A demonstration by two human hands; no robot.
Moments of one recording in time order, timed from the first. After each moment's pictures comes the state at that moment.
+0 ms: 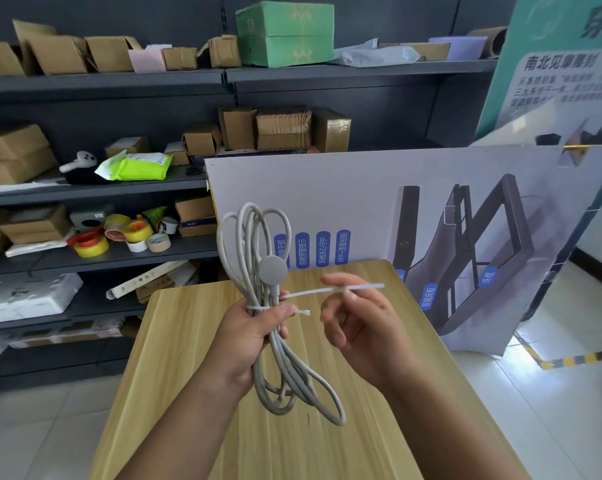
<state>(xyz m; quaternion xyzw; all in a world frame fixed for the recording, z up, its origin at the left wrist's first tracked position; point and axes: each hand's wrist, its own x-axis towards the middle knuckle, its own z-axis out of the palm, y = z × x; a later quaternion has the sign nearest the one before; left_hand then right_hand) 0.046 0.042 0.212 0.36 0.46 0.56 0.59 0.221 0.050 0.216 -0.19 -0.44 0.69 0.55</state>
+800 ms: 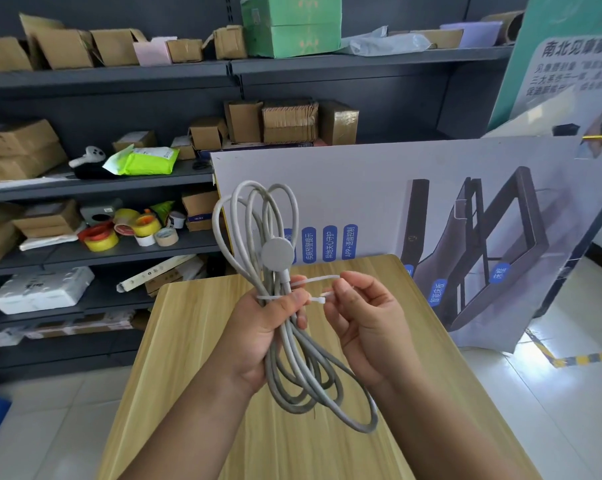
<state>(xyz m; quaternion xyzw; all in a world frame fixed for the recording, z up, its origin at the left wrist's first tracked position) 0.060 0.034 0.231 0.37 0.37 0.57 0.63 0.206 0.041 0.228 -0.24 -0.24 0.71 0.61</state>
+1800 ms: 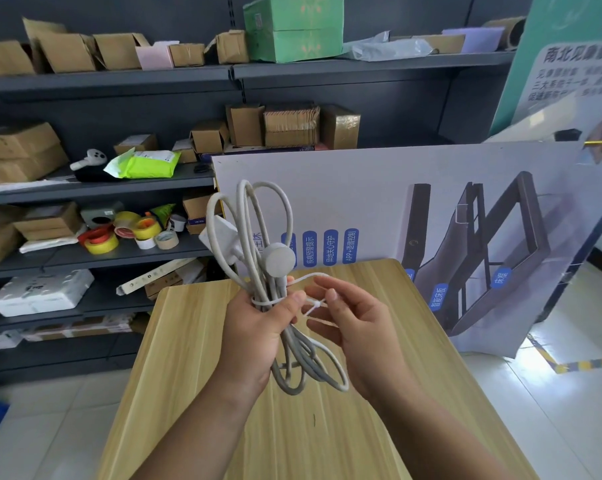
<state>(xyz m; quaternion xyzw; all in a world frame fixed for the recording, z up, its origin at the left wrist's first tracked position) 0.065 0.041 0.226 0.41 0.50 0.64 0.42 0.198 0.042 0.228 -0.39 -0.44 0.59 0.55</state>
